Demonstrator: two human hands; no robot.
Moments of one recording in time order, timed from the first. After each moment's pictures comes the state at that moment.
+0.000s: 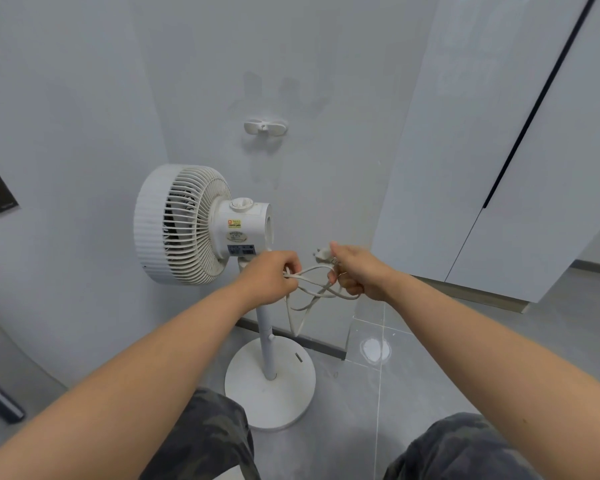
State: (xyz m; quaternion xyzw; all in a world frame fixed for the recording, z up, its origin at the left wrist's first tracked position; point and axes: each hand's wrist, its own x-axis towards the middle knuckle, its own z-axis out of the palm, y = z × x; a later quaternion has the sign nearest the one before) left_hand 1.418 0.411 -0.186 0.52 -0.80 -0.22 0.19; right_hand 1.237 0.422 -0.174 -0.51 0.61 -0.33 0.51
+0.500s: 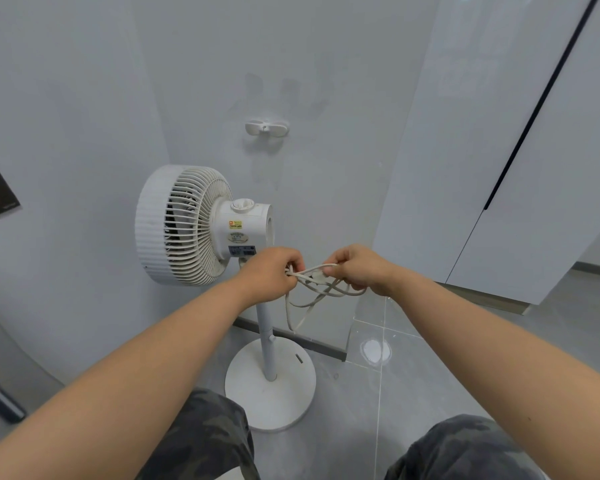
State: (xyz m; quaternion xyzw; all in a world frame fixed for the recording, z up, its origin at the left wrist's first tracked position) left_hand 1.418 0.406 -0.180 0.48 -0.83 -0.20 0.18; right_hand 1.231 0.420 -0.168 -0.61 0.63 -0.24 0.43
